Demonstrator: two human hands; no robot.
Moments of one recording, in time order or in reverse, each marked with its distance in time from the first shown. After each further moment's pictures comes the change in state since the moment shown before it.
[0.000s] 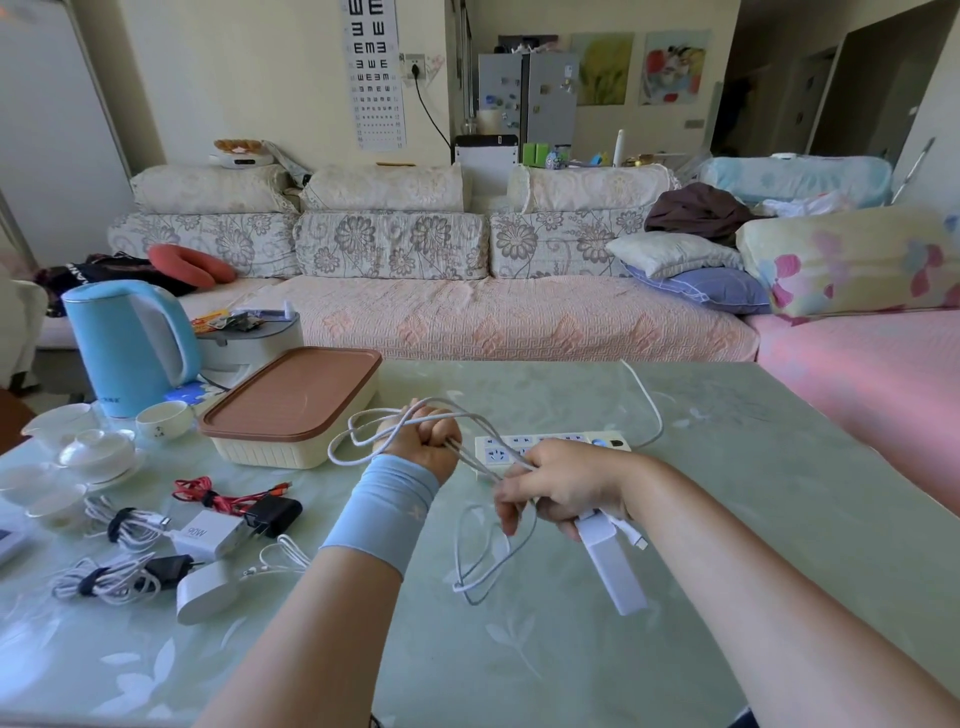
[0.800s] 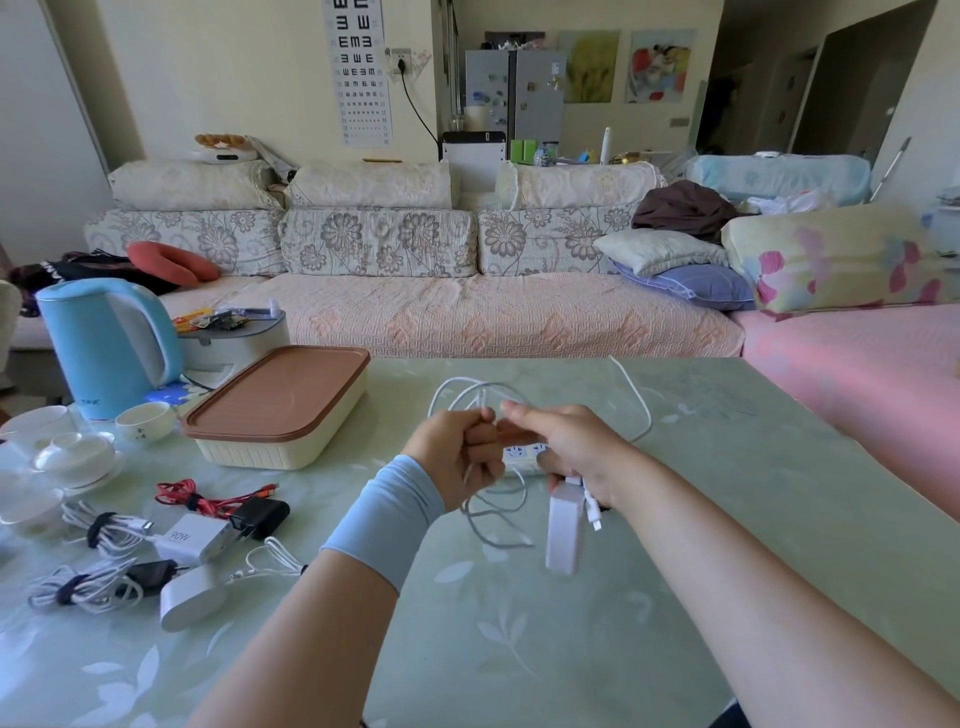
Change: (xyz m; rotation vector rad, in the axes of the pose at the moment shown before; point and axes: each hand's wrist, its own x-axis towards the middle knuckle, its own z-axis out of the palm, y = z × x) left_hand -0.015 -0.031 0.006 0.736 -0.107 -0.267; right_hand 0.011 0.005 -0.007 0.454 0.566 -0.043
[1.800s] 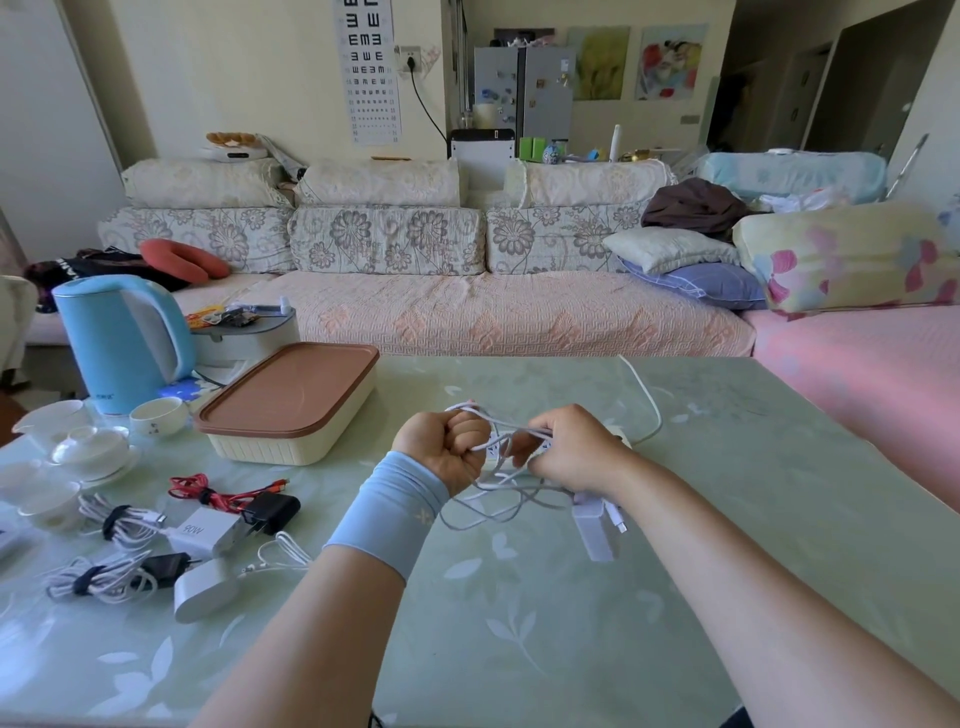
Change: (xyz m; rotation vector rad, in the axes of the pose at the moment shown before) left_hand 0.005 0.017 -0.028 -0.562 -0.115 -0.226; right_hand 0.011 0.013 0.000 -0.630 -0.021 -0.235
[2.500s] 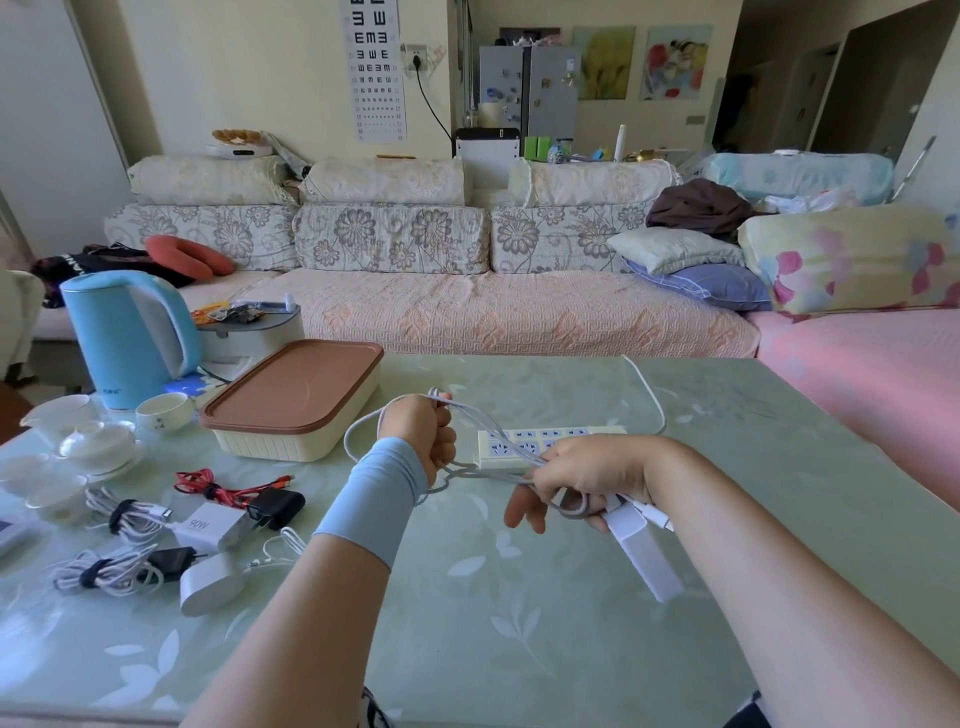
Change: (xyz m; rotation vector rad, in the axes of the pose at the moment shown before) left_hand -0.015 0.002 0.014 0.609 0.486 0.530; right_hand -0.017 -0.014 -0.023 0.090 -0.715 0.185
